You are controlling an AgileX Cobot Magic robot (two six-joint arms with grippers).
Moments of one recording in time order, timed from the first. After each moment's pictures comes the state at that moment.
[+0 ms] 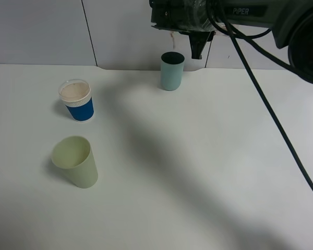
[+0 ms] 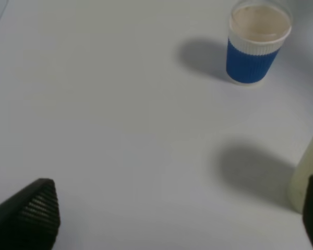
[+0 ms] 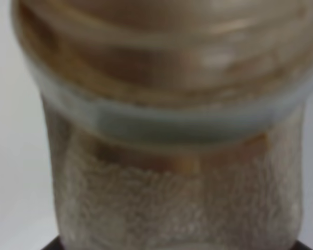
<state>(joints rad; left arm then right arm) 0.04 0.00 -0.51 -0.02 1.05 0.01 0.64 2.27 -1.93 -1.23 1.18 -0.10</state>
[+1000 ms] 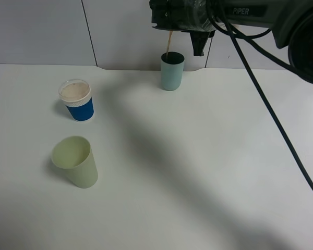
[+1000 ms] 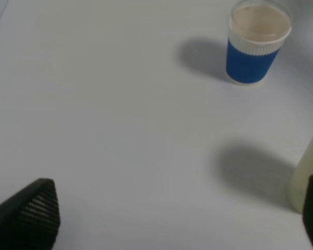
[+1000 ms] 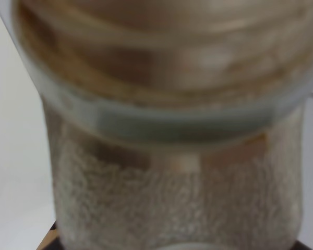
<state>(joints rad) 0.04 0.00 -0.51 -0.02 1.05 0.01 0.64 2.27 -1.93 -1.28 1.17 -0.11</state>
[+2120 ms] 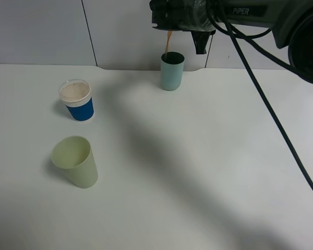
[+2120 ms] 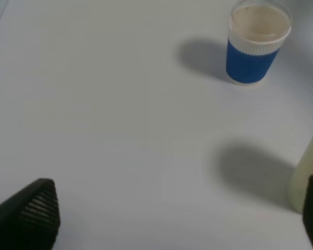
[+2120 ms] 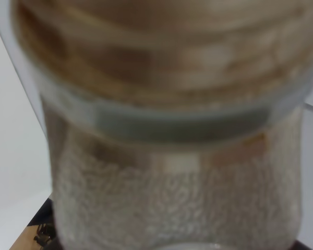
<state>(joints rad) 0.04 0.00 -0.51 -0.02 1.05 0.01 0.64 2.27 -1.93 -1.31 1.17 -0.17</state>
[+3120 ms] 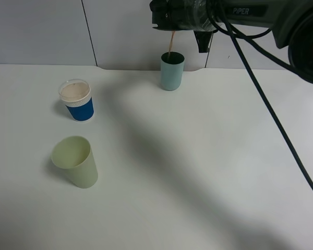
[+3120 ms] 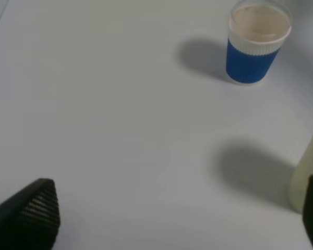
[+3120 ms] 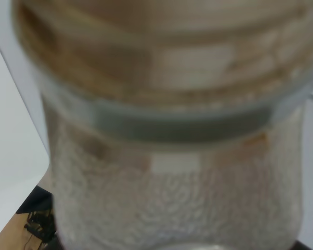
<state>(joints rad) 0.04 0.00 -0.51 -0.02 1.05 0.01 0.64 2.27 -1.93 -1.34 1.20 -0.17</state>
